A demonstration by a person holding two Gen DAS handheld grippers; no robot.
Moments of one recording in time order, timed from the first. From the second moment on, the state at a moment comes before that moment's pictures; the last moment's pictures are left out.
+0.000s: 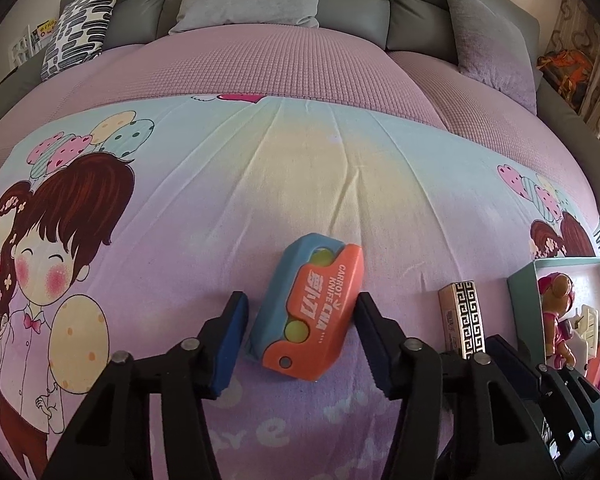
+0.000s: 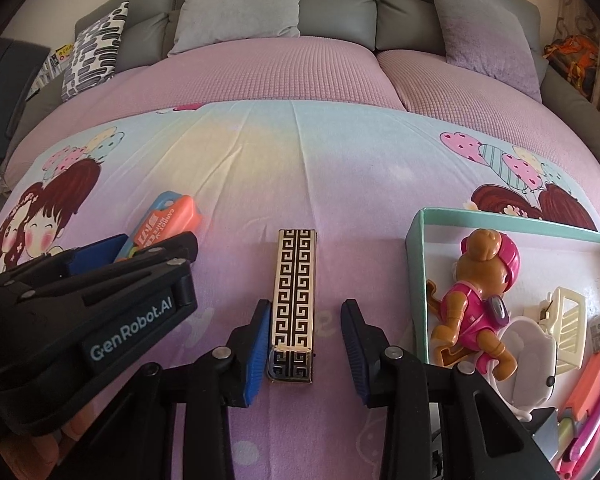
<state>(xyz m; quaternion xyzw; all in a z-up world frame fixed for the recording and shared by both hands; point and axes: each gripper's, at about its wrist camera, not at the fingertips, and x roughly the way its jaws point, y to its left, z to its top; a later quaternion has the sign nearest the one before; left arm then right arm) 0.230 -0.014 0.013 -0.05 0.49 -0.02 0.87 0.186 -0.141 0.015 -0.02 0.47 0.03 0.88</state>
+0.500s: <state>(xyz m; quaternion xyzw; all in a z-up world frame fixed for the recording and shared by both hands) 0.214 -0.014 0.034 -0.08 0.47 -0.03 0.88 0.182 -0.162 0.028 0.06 0.46 0.04 0.88</state>
